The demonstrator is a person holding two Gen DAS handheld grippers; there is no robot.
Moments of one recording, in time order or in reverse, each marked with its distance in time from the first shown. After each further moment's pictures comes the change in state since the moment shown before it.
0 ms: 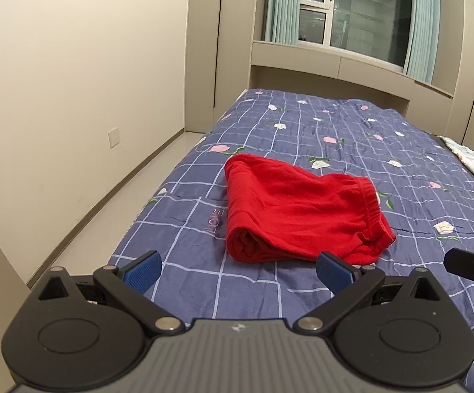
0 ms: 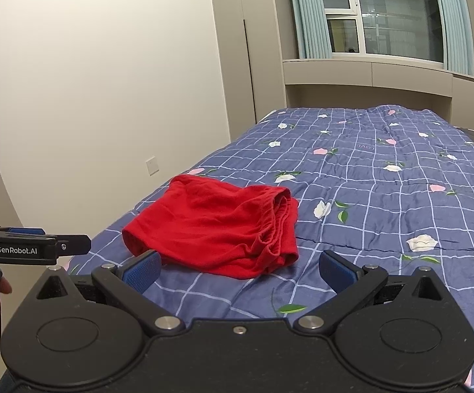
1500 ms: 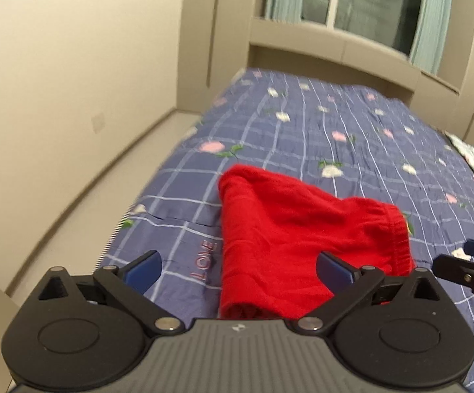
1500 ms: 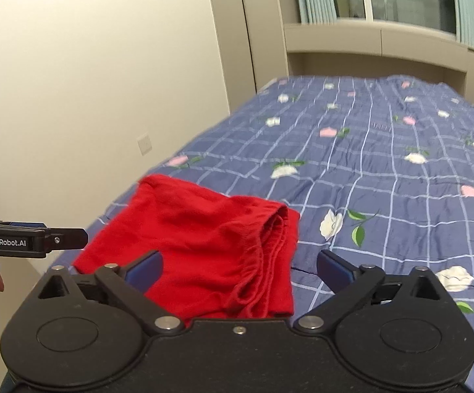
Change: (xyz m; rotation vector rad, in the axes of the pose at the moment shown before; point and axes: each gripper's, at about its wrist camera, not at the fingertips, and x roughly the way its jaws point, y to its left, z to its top) left arm 0.082 0.010 0.059 -0.029 0.069 -0.033; right arm 0.106 -0.029 0.054 0.019 0.118 0.020
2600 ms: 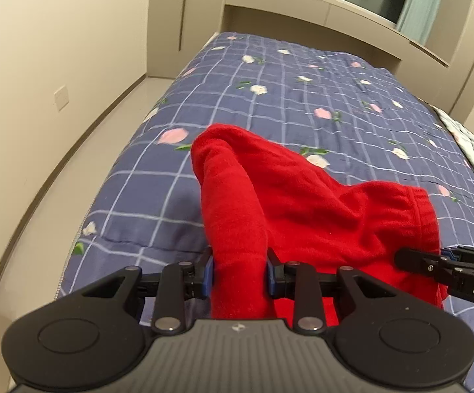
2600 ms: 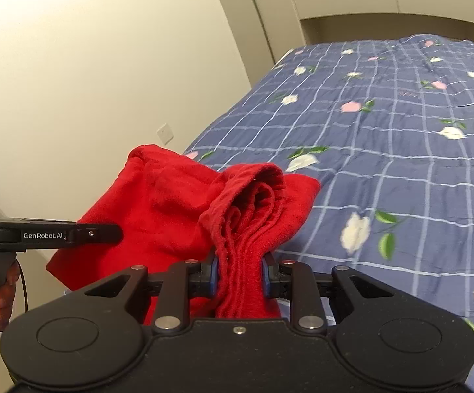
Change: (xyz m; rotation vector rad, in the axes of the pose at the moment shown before) left arm 0.081 -0.016 0.062 0.024 0.196 -0.101; right arm 0.063 -0.034 0.042 0.096 0.142 0.150
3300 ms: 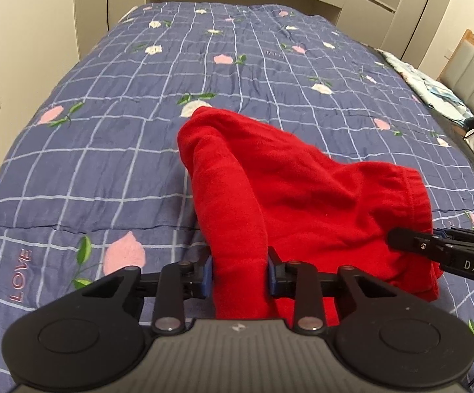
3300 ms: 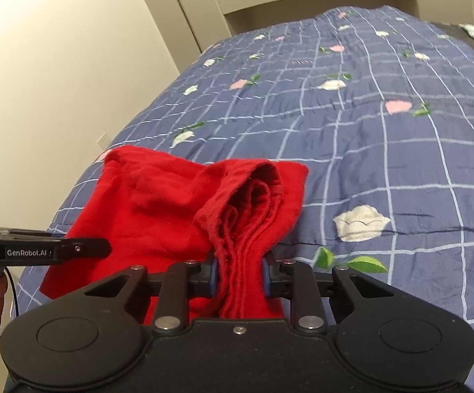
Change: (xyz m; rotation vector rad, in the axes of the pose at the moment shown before) left arm 0.036 -0.133 -0.033 0.170 0.108 -0.128; right arm -0.074 -0.119 -0.063 0.150 -0.009 -0.145
